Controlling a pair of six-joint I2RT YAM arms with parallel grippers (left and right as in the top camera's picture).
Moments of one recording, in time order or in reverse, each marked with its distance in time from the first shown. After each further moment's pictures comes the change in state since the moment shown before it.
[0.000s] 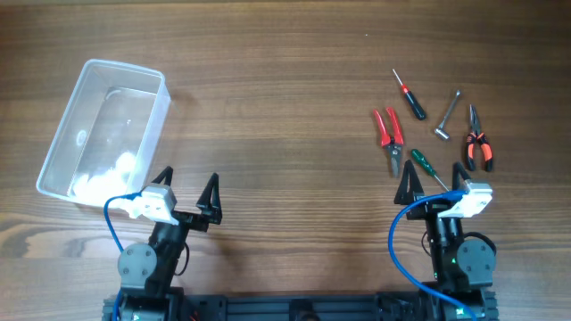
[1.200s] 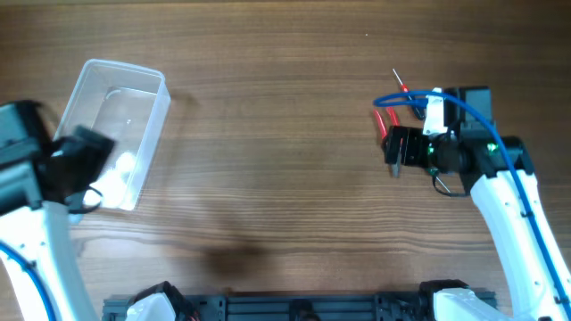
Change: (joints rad) left arm 0.539 1.190 1.287 -1.223 -0.157 -0.441; right arm 0.000 1.270 1.062 -0.912 -0.147 -0.101
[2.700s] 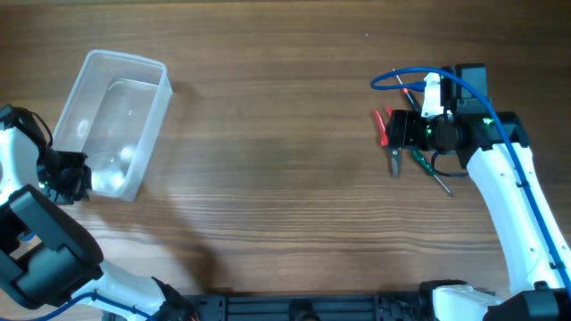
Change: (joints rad) left arm 0.186 0.619 0.001 0.144 -0.050 -0.069; right arm 0.000 0.117 0.089 0.016 0.026 -0.031
